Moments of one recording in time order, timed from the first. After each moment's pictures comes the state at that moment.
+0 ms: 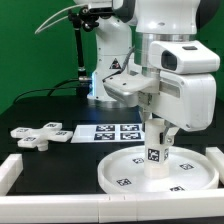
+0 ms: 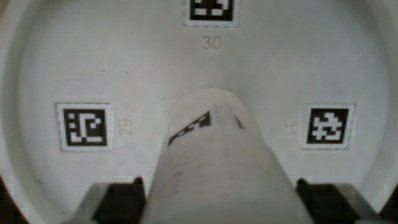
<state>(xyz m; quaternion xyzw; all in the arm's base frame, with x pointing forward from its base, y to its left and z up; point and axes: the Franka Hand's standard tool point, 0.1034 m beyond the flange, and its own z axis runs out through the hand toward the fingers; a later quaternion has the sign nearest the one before) 0.556 0.031 0.069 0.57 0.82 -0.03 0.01</state>
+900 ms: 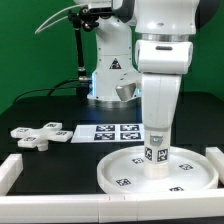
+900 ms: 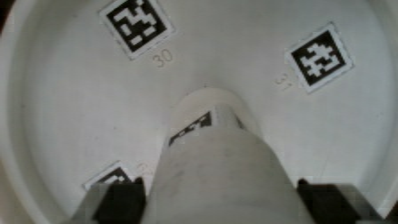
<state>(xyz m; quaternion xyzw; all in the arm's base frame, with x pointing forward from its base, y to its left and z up) 0.554 0.031 0.069 0.81 0.59 -0.03 0.02</state>
